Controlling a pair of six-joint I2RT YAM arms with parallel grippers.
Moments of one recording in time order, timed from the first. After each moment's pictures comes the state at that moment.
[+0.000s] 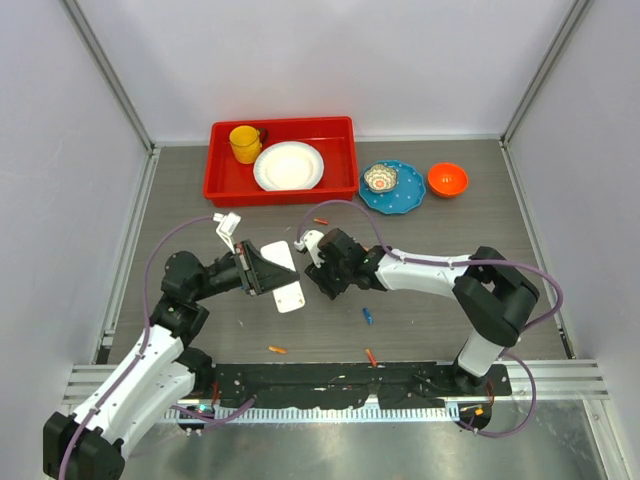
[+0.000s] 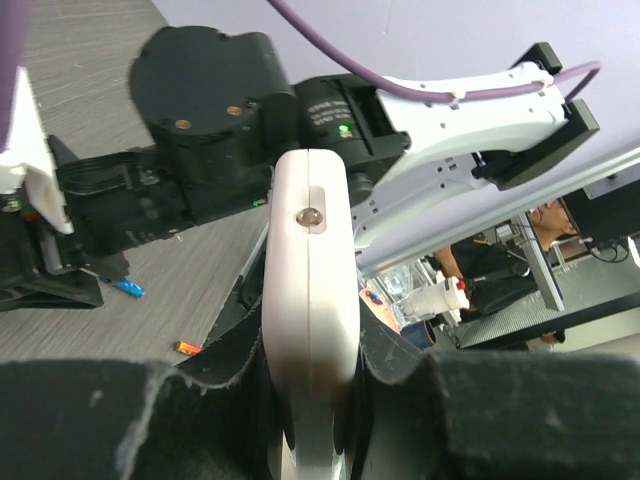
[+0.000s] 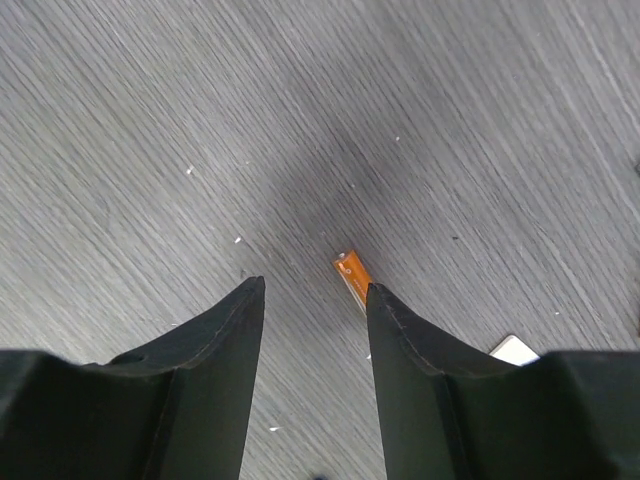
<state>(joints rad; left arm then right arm) -0.41 0.68 0.42 0.37 0.82 -1.03 0.91 1.67 0.97 -0.18 -0.01 -0.04</state>
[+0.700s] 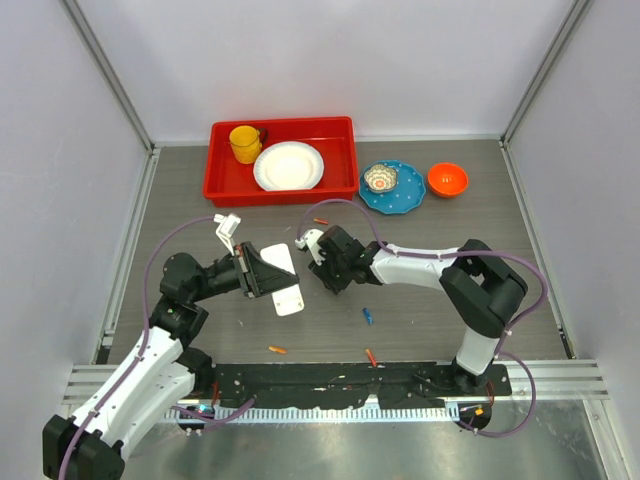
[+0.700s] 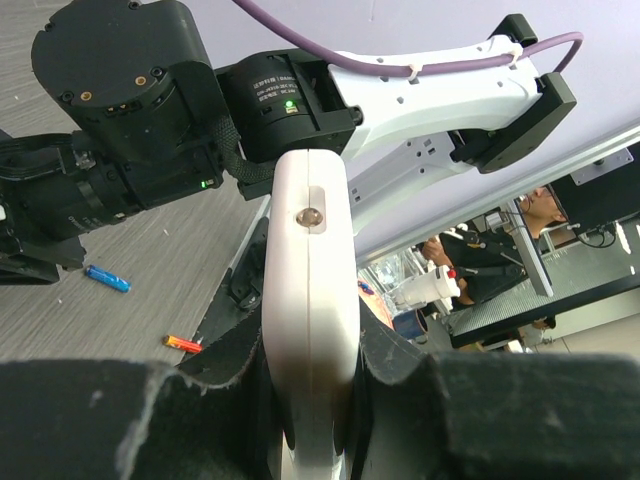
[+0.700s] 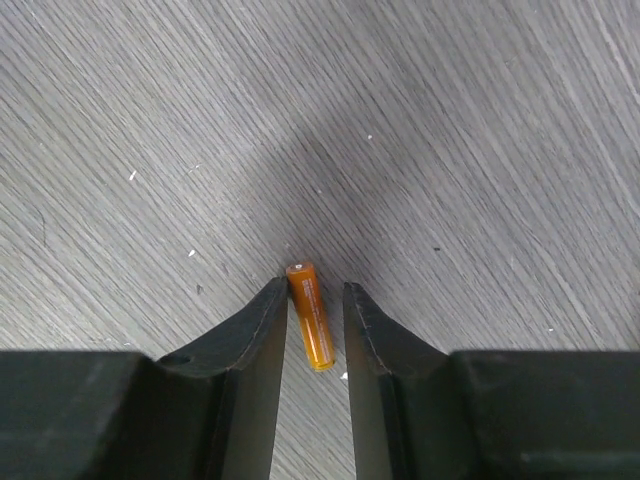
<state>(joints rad) -0.41 0.66 0.42 0.37 0.86 -1.05 0.87 1.76 1.01 -0.21 -0.03 -0.08</state>
